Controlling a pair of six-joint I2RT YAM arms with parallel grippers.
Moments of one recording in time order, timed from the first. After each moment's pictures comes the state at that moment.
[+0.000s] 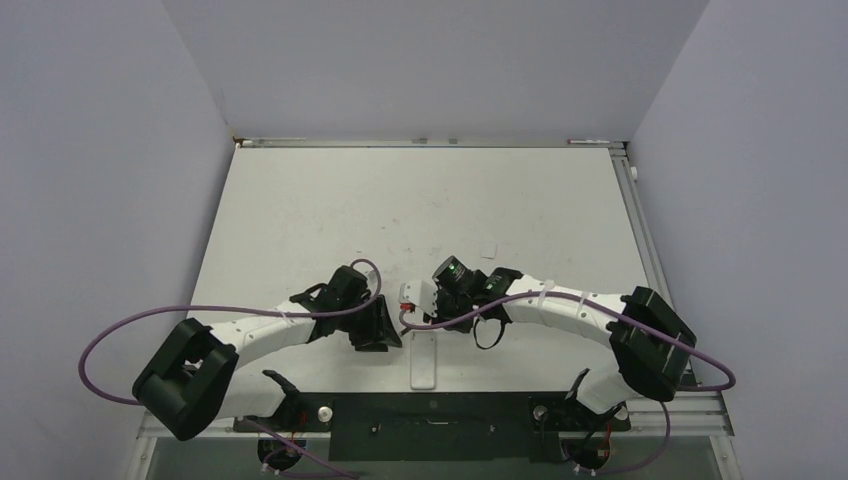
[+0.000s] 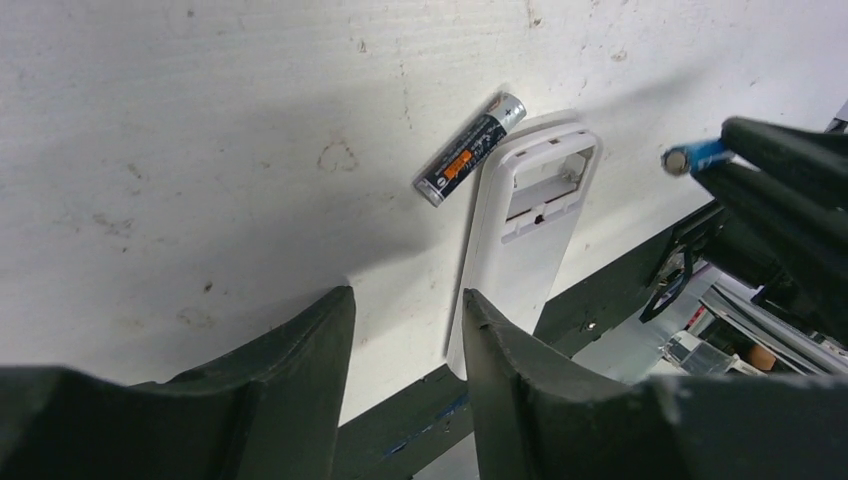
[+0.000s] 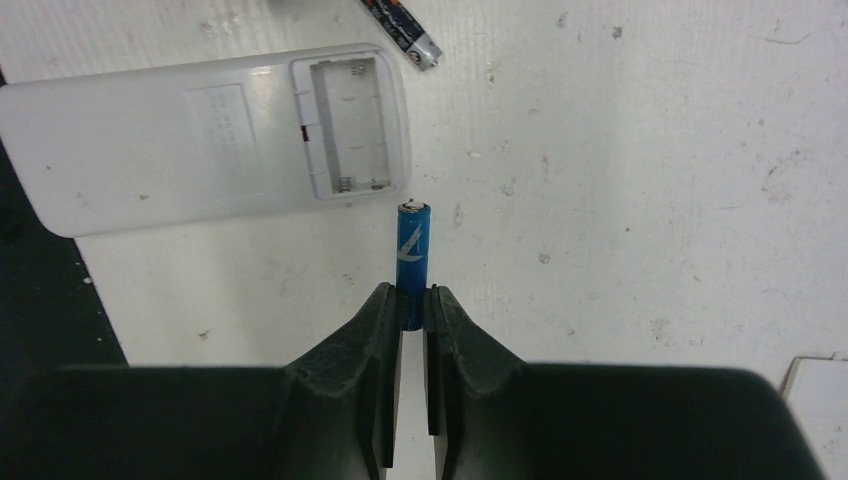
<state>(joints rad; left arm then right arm) -0.64 1.26 0.46 -0.24 0.38 -0.88 0.93 1.49 0.91 -0.51 -0.20 -0.50</state>
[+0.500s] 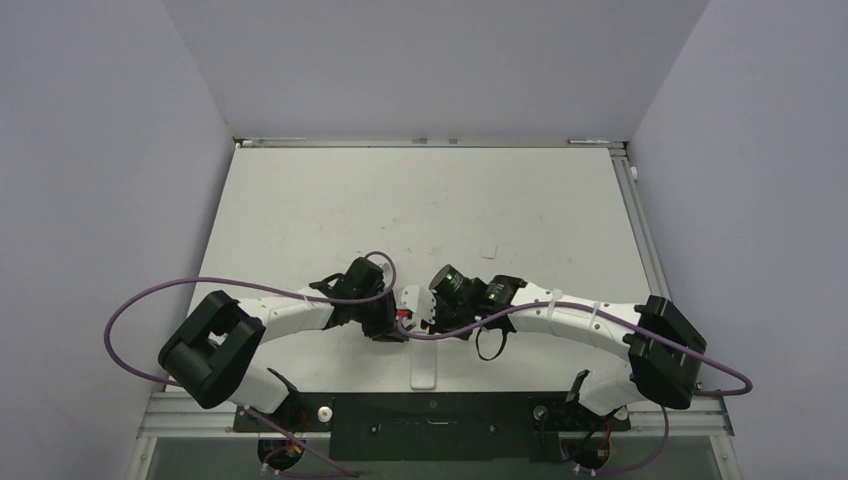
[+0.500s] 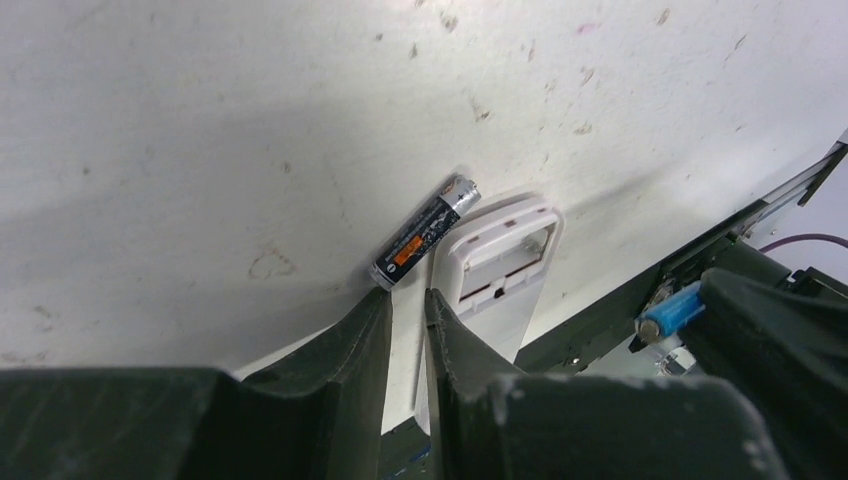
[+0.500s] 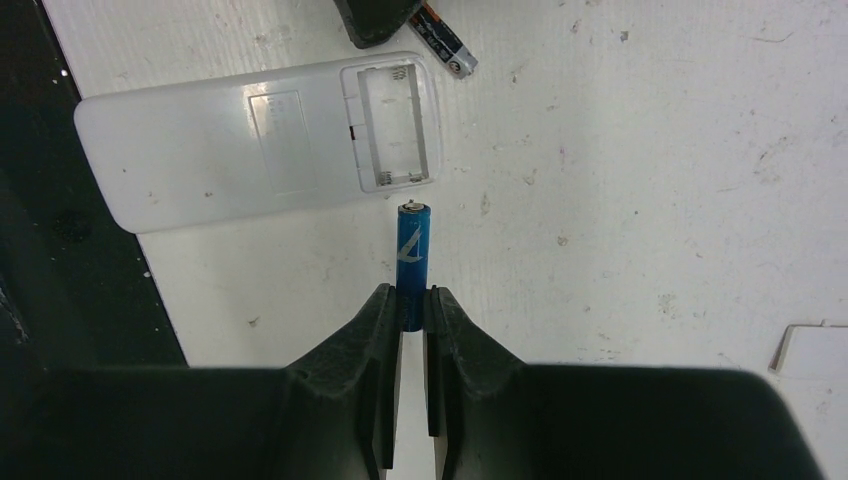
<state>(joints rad) -0.68 1.43 0.56 -0.18 0.35 -0.91 1.03 1.43 0.92 -0.56 -0.12 -0.42</state>
